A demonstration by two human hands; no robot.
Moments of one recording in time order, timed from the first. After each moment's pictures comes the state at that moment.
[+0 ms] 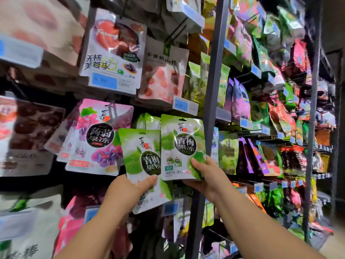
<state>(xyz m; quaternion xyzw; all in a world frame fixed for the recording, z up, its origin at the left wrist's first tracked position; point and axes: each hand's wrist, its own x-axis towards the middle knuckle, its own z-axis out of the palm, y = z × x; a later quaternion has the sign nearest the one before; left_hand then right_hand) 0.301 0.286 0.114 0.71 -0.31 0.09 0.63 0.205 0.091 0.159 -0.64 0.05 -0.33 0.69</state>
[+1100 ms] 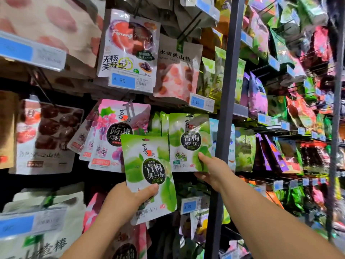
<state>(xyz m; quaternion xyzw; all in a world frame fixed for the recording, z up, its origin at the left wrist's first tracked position) 0.313 0.331 0.097 0.73 -0.31 0.08 0.61 0.259 0.088 0.166 -0.61 0.15 -0.33 0.70</state>
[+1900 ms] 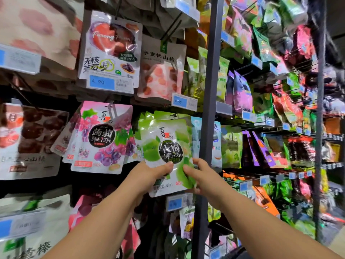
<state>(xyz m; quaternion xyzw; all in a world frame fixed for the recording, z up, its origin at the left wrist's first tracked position) 0.298 0.260 0.140 0.65 -0.36 -0.06 0.67 0.194 0.109 0.142 -0.75 0.07 -0.27 0.60</state>
